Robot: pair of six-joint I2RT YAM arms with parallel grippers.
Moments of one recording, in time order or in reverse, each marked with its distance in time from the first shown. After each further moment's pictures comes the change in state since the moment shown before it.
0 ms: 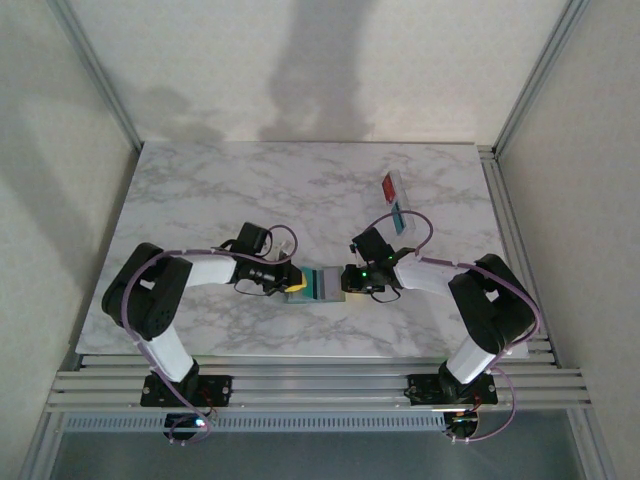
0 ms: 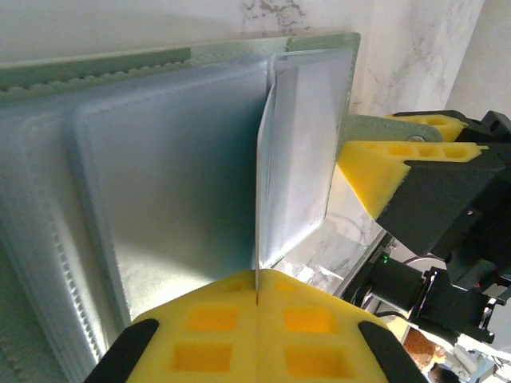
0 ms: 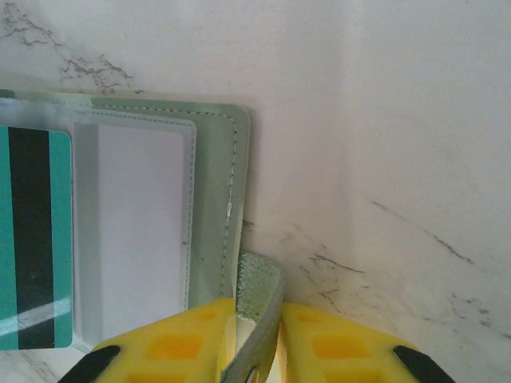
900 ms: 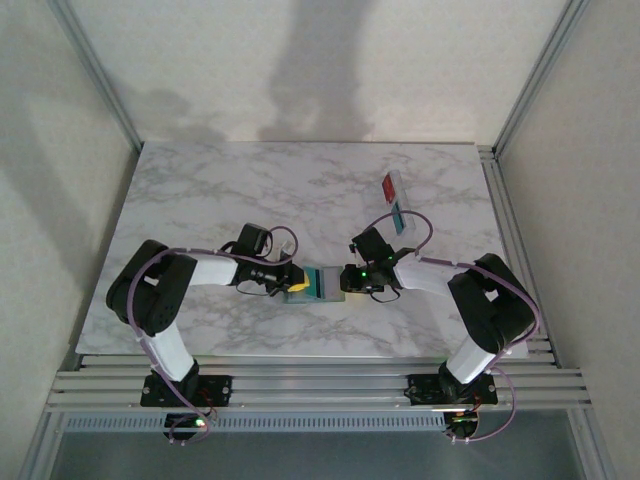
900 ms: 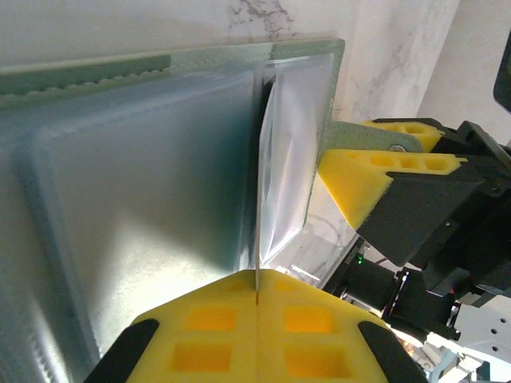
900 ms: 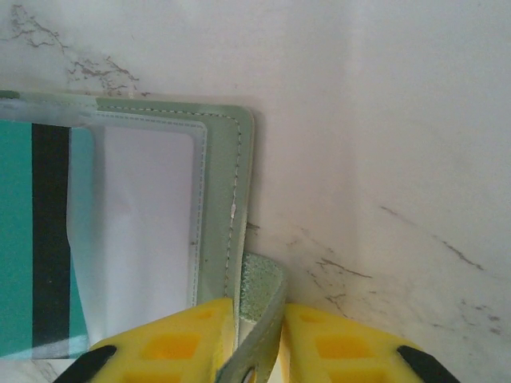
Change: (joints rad) left arm 0.000 0.032 -0.020 0.105 0.047 -0.084; right arm 0.000 0.004 -0.002 0.014 -0.007 0.000
